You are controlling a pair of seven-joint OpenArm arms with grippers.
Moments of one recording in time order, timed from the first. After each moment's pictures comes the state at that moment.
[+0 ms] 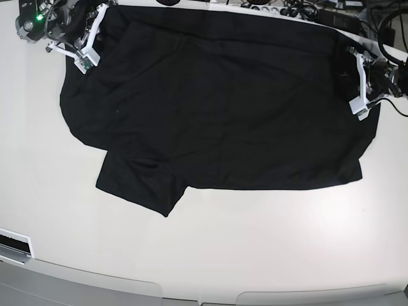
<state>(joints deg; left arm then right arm) 10.8 -49.1 9.9 77.4 -53.9 -40.4 59.5 -33.6 15.0 8.2 98.8 13.5 31.1 -58.3</state>
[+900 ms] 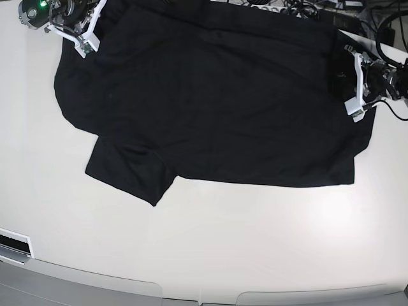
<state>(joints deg) 10.8 -49.1 9.9 81.9 -53.9 -40.5 62.5 -38.9 14.6 7.8 103.1 14.6 30.3 -68.2</state>
